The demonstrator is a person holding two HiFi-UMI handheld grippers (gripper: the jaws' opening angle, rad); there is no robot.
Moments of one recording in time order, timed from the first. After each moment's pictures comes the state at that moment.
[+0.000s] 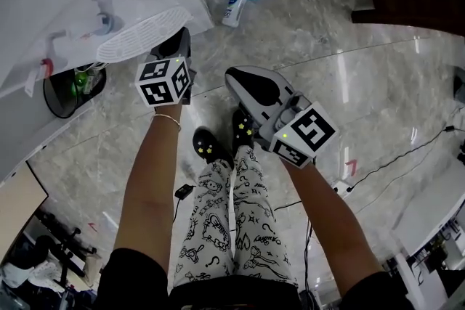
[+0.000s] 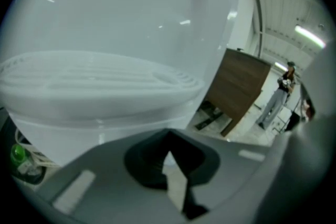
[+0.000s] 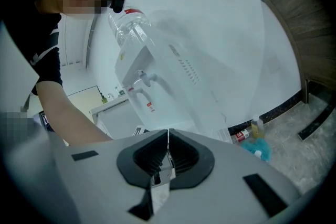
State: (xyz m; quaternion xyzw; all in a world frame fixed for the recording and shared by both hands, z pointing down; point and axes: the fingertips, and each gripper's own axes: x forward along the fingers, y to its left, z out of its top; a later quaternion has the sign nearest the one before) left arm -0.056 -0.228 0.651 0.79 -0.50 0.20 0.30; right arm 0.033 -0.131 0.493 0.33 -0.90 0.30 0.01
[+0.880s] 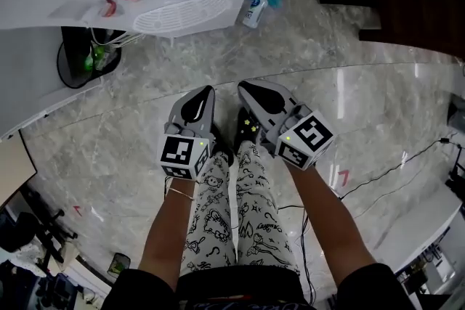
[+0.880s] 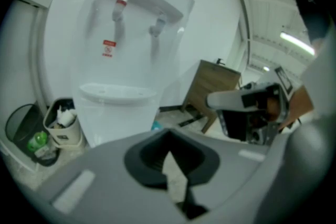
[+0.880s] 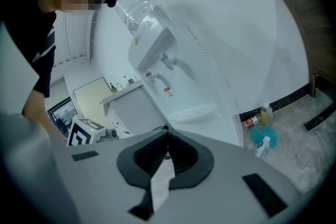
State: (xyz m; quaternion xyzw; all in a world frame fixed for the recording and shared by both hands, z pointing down) left arm -0.069 -0.056 0.537 0.82 -0.47 0.16 0.28; right arm -0.012 -0.074 0.483 0.28 -0.90 0.32 0.07
